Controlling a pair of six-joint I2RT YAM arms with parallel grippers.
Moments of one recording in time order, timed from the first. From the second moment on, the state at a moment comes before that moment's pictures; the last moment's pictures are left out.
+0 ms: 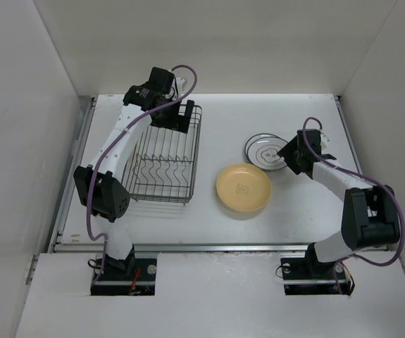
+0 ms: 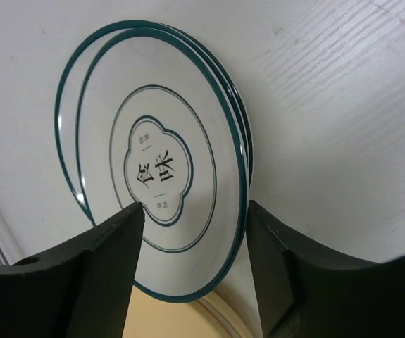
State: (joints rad) left arm -0.37 1.84 1.97 -1.09 0.03 -0.06; right arm 0.10 1.48 0.85 -0.16 0.14 0.90
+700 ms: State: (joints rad) left arm -0.37 1.84 1.97 -1.09 0.00 -0.05; right arm 0.12 1.53 1.00 -0.33 0.24 0.80
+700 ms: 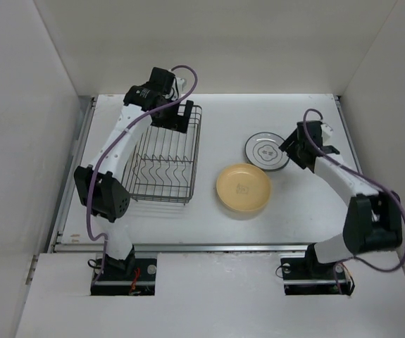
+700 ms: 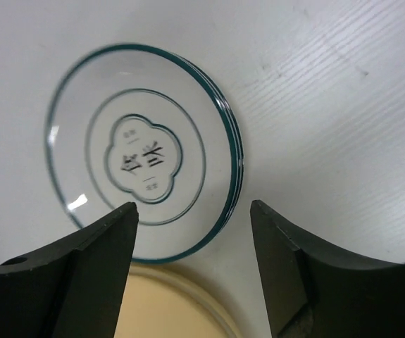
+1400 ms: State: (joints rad) left arm 0.30 1.58 1.74 -1.02 -0.29 -0.23; right arm 0.13 0.54 0.97 -0.63 0.92 0.66
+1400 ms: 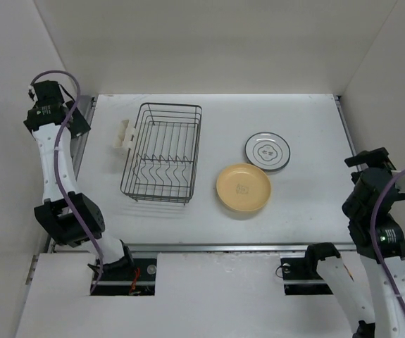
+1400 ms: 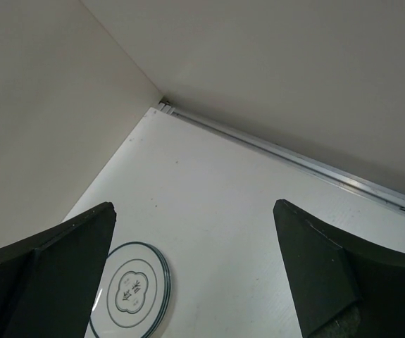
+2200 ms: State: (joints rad) left arm 0.28 1.32 1.51 -1.04 -0.20 -0.22; right arm 0.13 0.43 0.97 -0.77 0.85 0.62
